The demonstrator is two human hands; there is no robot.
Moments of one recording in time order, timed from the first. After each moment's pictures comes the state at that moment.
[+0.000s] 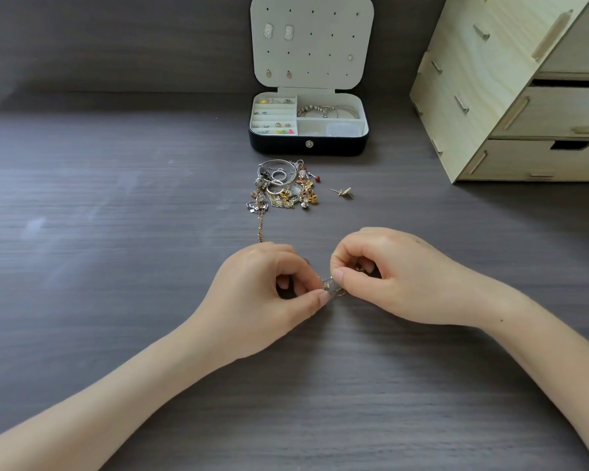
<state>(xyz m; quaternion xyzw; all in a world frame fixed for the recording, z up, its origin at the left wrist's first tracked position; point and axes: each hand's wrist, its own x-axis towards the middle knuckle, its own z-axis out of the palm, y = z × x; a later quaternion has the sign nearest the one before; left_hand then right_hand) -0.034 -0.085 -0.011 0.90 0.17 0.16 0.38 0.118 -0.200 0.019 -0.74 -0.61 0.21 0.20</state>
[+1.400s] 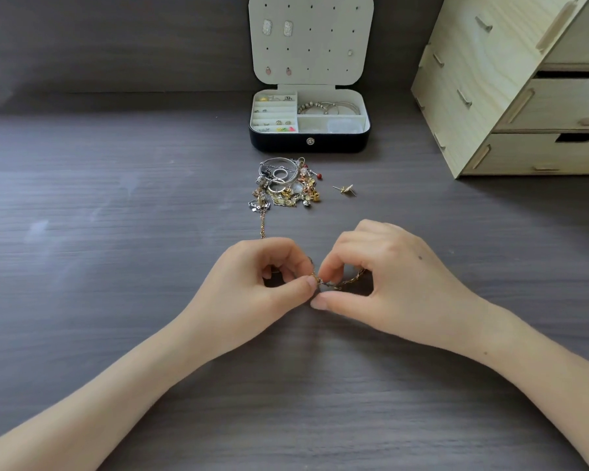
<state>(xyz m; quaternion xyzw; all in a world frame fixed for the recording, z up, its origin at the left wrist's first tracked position) -0.040 -0.080 -0.001 0.83 0.19 0.14 0.51 0.102 -0.201 0.009 -0.72 -0.65 0.07 0.24</state>
